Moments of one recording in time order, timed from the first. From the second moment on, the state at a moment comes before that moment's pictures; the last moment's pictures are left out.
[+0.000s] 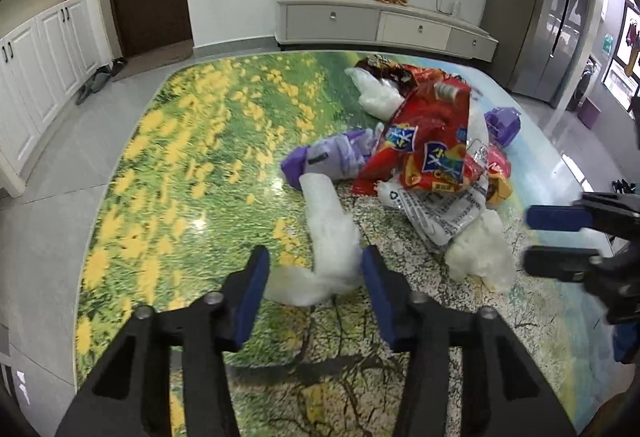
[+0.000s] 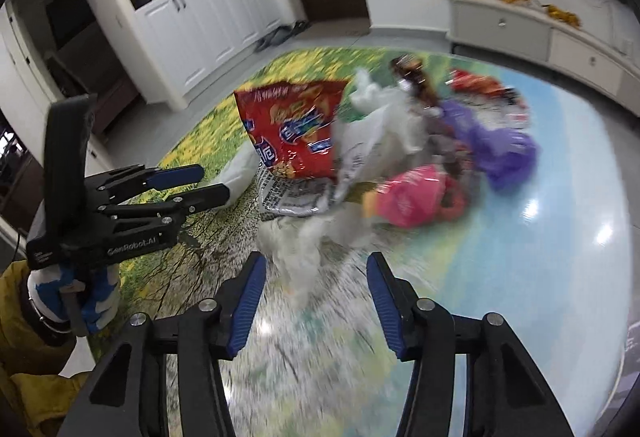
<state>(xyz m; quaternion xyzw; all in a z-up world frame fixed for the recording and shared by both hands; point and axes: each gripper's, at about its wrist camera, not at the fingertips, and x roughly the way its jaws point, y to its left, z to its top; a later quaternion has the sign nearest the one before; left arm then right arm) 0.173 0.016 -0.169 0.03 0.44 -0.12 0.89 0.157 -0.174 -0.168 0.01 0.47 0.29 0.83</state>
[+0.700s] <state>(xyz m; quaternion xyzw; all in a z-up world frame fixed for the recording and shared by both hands) 0.095 -0.012 -0.100 0.04 0.38 -0.16 0.91 0.087 -0.226 -0.139 0.03 0.43 0.29 0.85</state>
